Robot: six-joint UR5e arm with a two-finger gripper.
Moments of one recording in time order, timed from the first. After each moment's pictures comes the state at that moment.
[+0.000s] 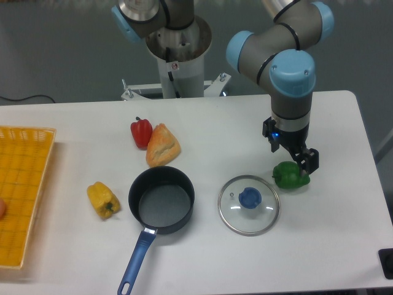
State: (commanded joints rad) arm 2.69 -1.89 -1.62 -1.00 1.63 1.56
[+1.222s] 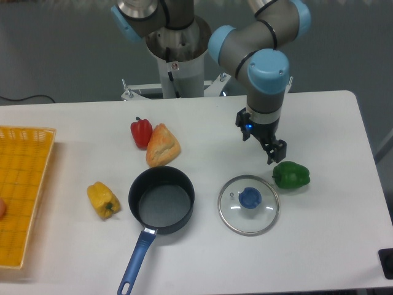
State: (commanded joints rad) arm 2.65 -1.79 -1.84 -1.00 1.58 1.44
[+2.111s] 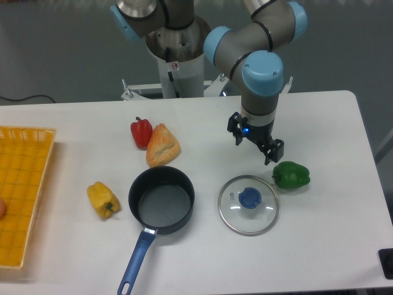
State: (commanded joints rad) arm 2.63 -1.86 -1.77 -1.00 1.56 1.18
